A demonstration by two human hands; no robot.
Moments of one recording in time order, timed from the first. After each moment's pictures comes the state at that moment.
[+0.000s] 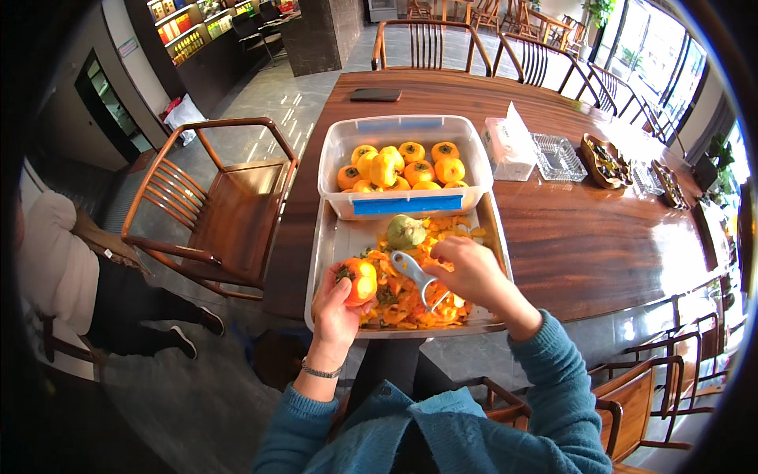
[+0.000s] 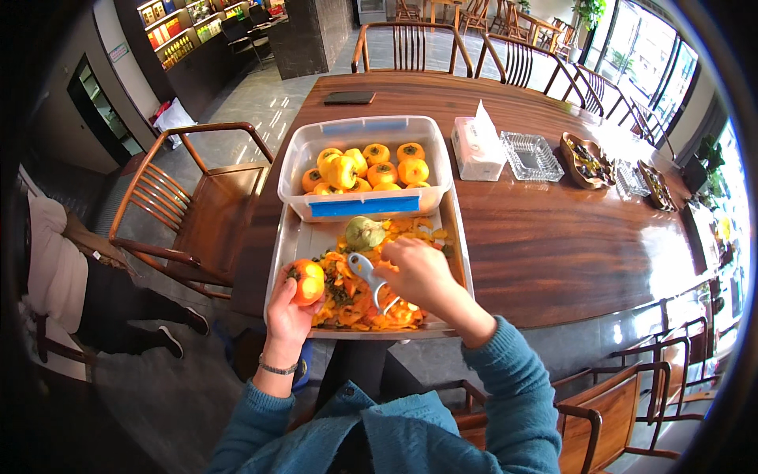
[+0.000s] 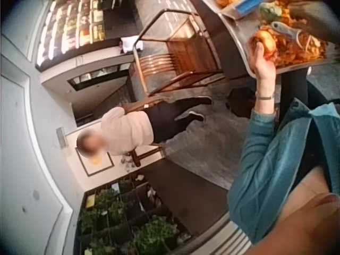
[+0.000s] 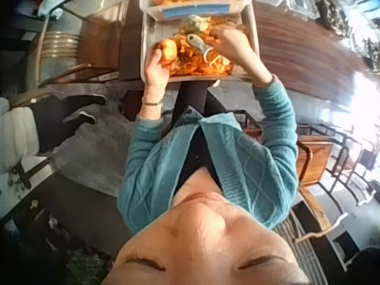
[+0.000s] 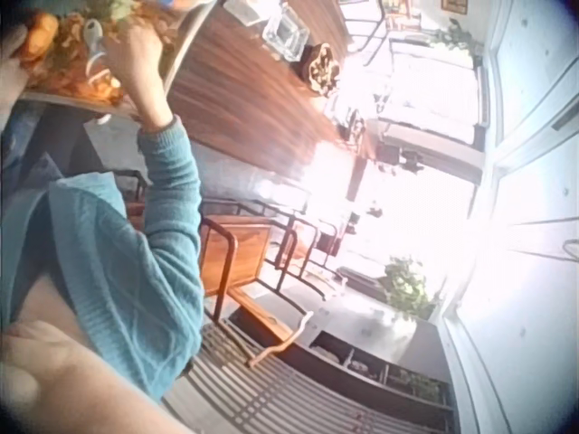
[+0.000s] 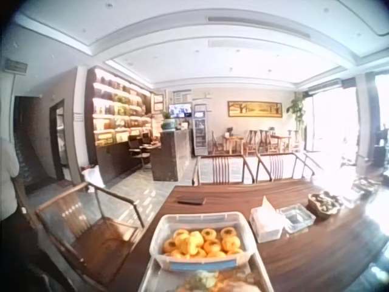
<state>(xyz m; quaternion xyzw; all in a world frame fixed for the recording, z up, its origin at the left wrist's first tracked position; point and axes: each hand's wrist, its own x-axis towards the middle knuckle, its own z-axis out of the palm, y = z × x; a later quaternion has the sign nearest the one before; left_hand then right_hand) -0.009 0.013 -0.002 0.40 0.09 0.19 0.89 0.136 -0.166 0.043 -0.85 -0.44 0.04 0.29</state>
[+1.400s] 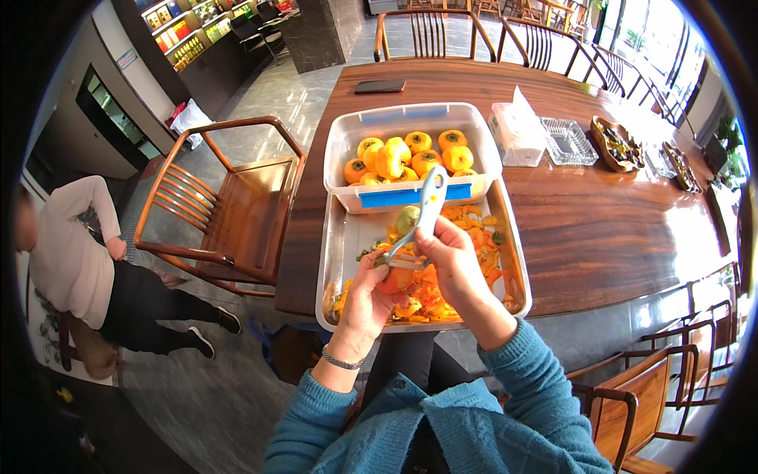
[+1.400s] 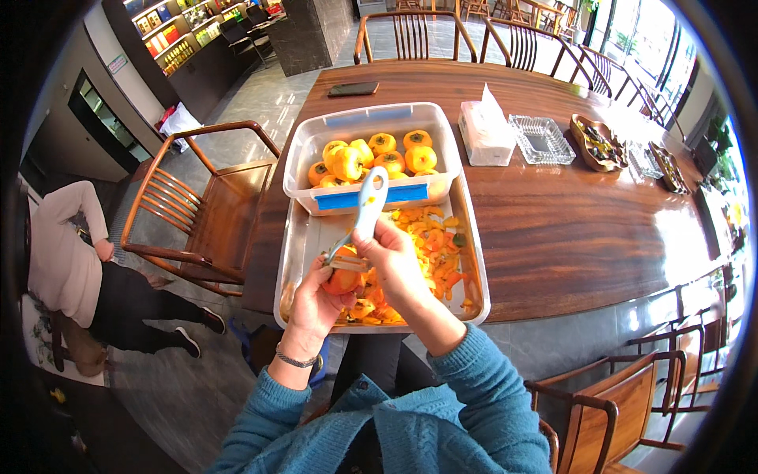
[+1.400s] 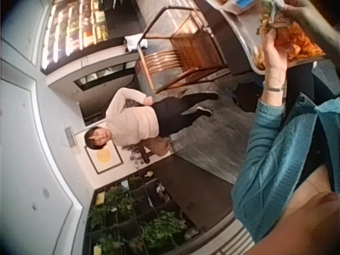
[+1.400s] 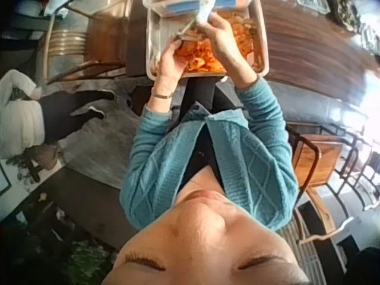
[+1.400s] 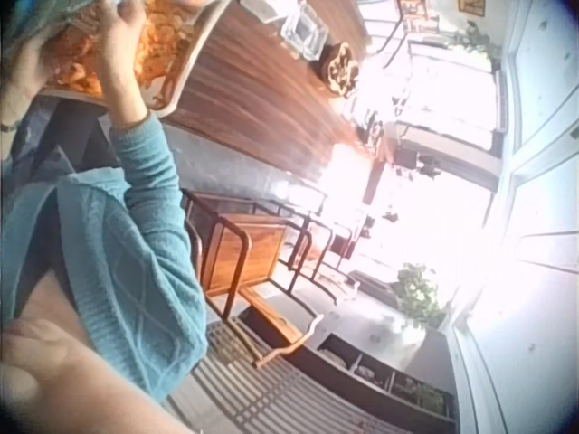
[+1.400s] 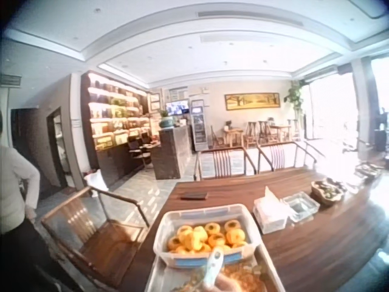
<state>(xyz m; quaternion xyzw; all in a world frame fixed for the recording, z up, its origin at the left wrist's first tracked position) 0.010 -0.003 0.013 0.39 0.14 0.05 0.91 0.102 -0.118 0.039 -0.48 -0.15 0.25 0.82</state>
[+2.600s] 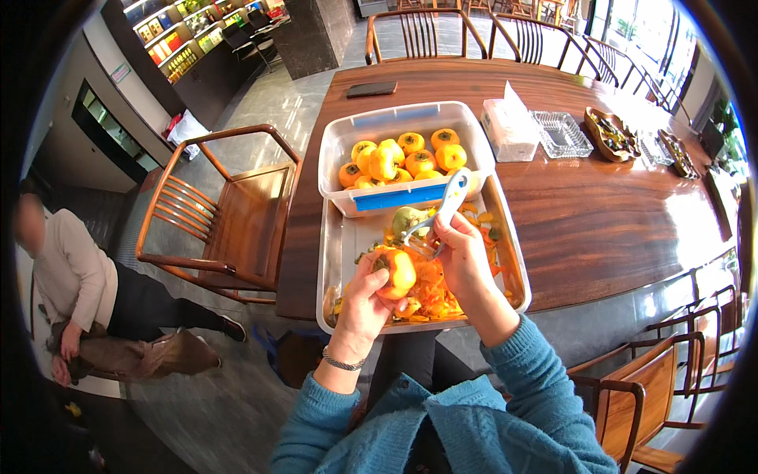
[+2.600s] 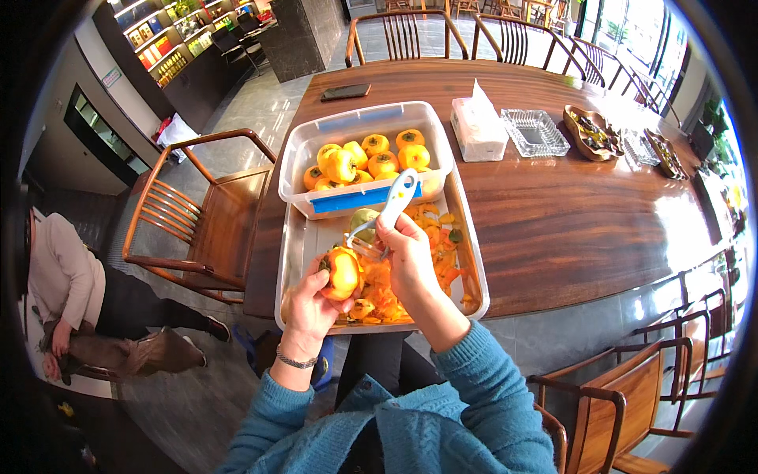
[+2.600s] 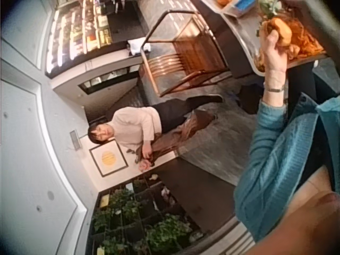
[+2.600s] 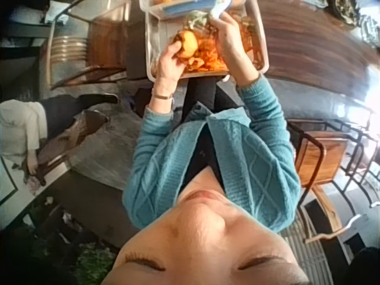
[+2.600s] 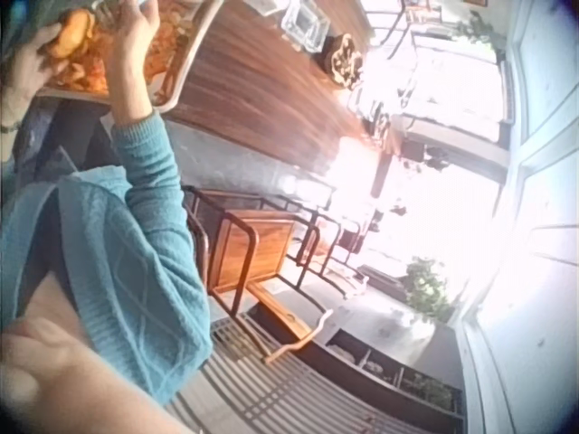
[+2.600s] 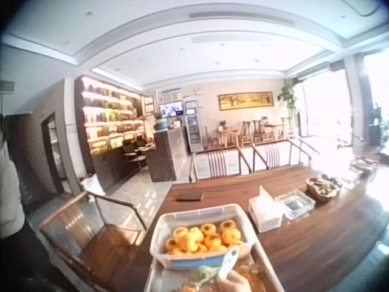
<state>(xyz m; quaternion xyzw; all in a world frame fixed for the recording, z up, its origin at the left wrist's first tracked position) 0.008 -0.002 0.014 0.38 0.08 0.04 0.92 0.118 -0.126 0.025 -0.40 -0.04 0.23 0.89</state>
